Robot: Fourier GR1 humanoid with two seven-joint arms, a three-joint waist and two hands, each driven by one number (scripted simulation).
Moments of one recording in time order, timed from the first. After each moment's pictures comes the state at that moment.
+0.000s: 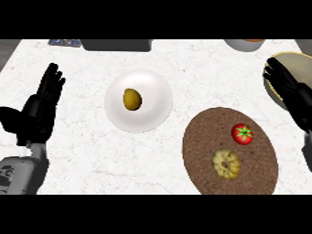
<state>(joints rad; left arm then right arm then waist) -0.22 0.26 -0.04 -1.53 0.09 0.21 0.09 -0.31 -0.46 0.02 -1.36 -0.21 0.13 0.04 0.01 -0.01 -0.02</state>
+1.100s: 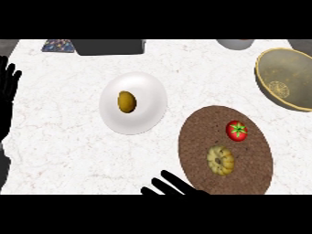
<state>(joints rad) -0.21 0.37 0.15 -1.52 0.20 0.13 0.01 -0.15 -0.51 0.97 -2.00 0.92 0.05 0.06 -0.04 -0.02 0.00</state>
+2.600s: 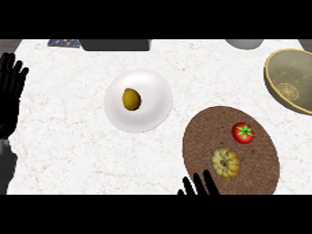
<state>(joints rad) -0.24 0.33 0.16 -1.50 0.17 0.08 -0.02 -0.13 -0.34 1.02 -2.23 1.29 1.13 0.64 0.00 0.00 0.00</state>
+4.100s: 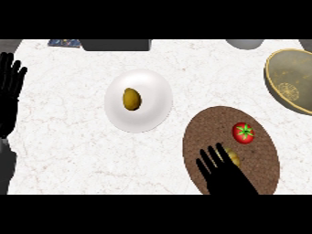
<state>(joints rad) -0.25 0.30 0.21 -1.49 0.14 0.04 -0.02 -0.13 -0.51 0.83 -1.90 1.38 0.73 0.28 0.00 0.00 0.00</state>
